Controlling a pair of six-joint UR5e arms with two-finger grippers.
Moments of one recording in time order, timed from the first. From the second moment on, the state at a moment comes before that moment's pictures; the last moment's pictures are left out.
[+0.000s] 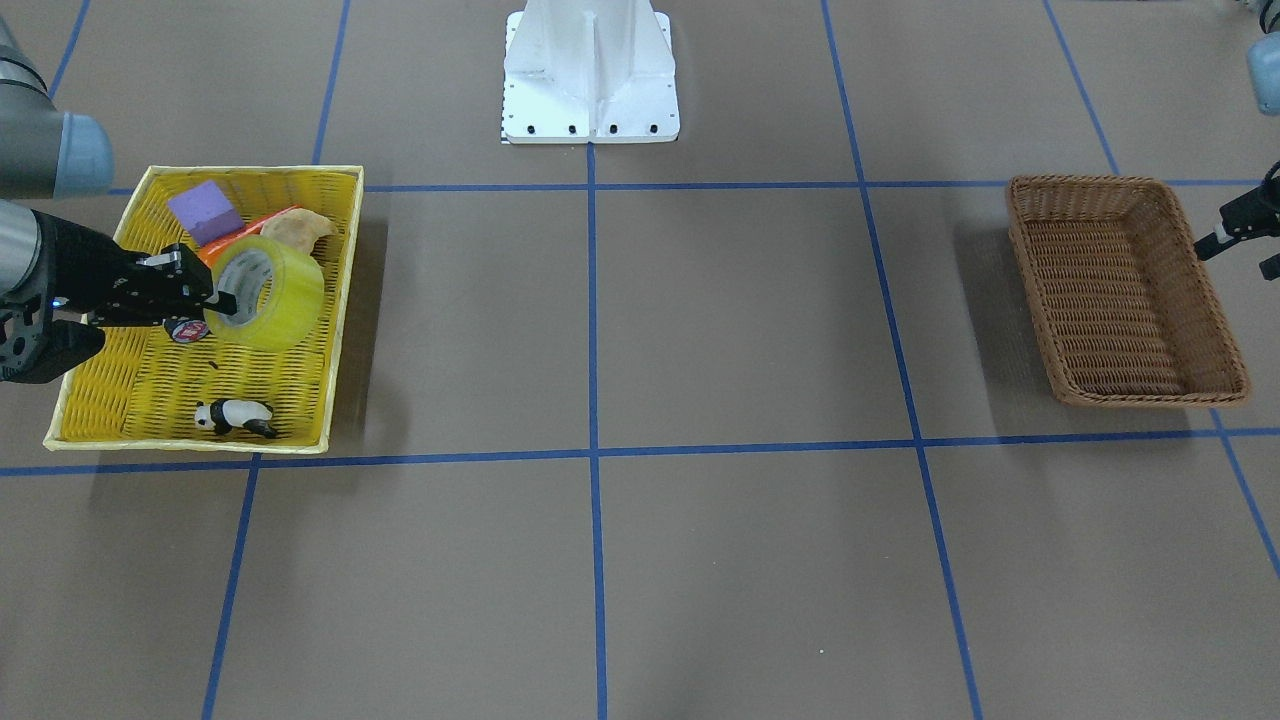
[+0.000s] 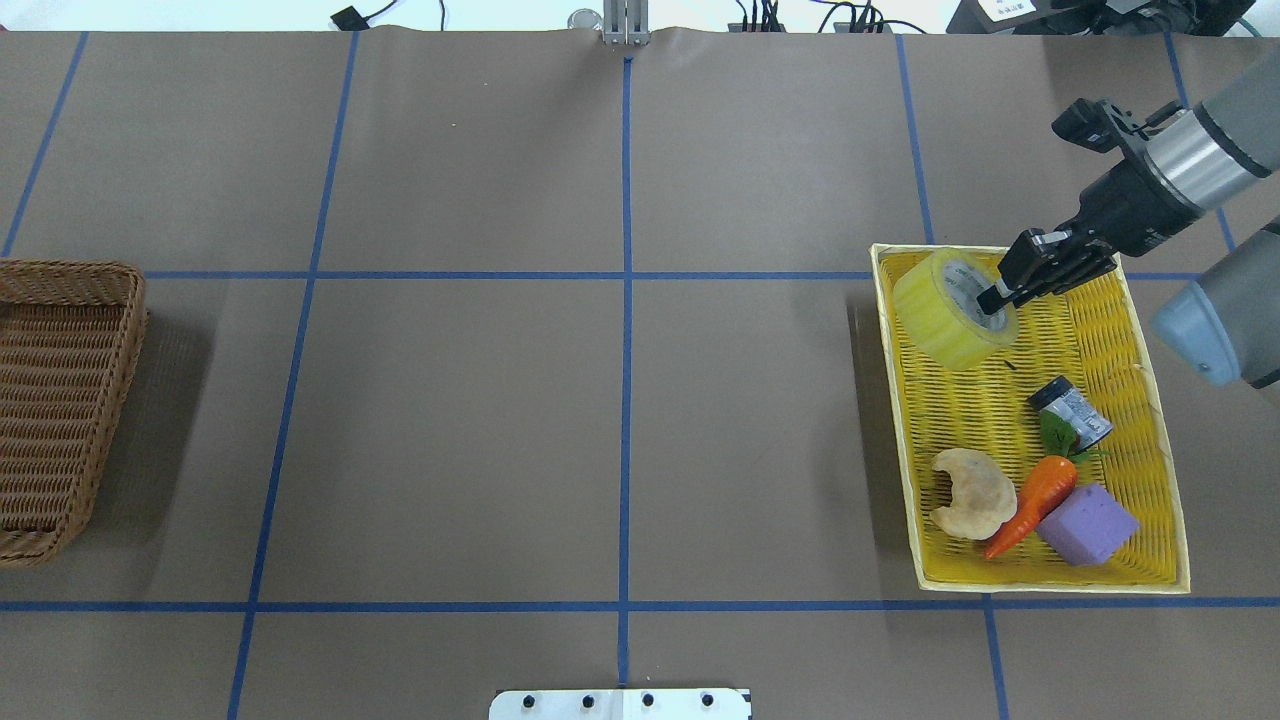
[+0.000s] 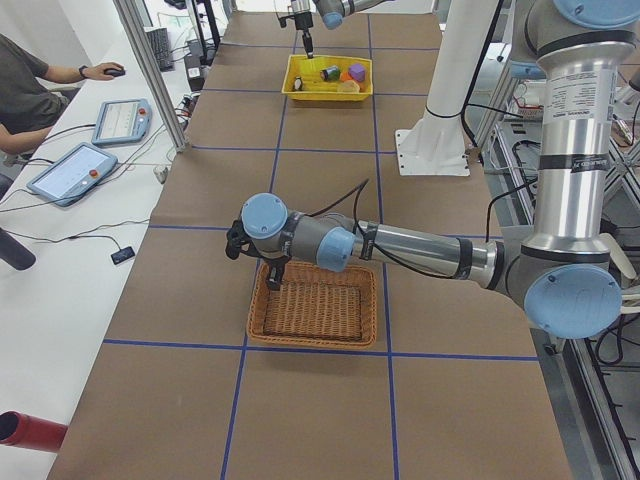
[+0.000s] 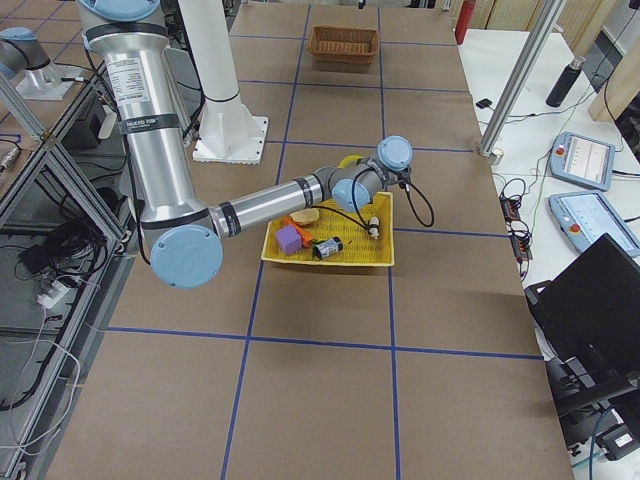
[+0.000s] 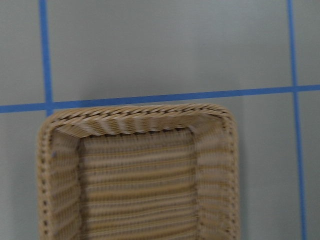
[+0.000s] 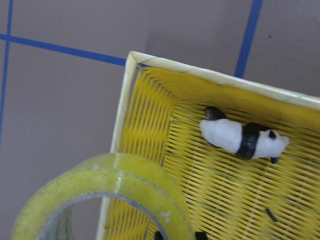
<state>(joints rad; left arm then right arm) -1.42 -1.56 -1.74 -1.78 -2.65 -0.21 1.08 -1.34 1.67 -1.18 2.78 0.69</state>
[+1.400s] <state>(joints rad) -1.00 -2.06 -1.72 -2.38 -2.56 -1.38 1.07 -1.07 1.44 -1.39 3.48 0.42</state>
